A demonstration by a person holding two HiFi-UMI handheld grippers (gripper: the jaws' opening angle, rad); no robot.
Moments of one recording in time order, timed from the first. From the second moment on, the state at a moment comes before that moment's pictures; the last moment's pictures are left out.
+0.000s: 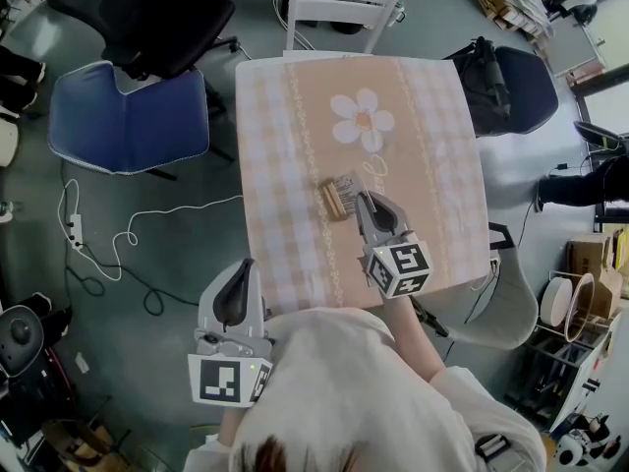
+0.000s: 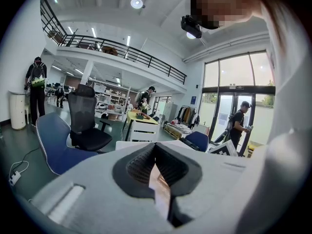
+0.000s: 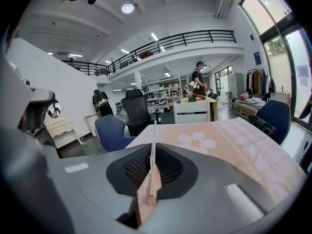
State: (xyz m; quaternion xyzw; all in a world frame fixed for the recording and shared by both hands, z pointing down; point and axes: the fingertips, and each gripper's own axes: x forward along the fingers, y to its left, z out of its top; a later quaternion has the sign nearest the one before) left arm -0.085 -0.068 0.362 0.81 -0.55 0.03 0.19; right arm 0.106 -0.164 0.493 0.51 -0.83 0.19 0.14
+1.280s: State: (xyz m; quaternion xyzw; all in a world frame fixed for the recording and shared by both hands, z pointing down) left arm -0.086 -0.070 0.364 0.81 -0.56 0.03 0.19; right arm 0.097 -0.163 0.528 0.49 -0.83 0.20 0.17
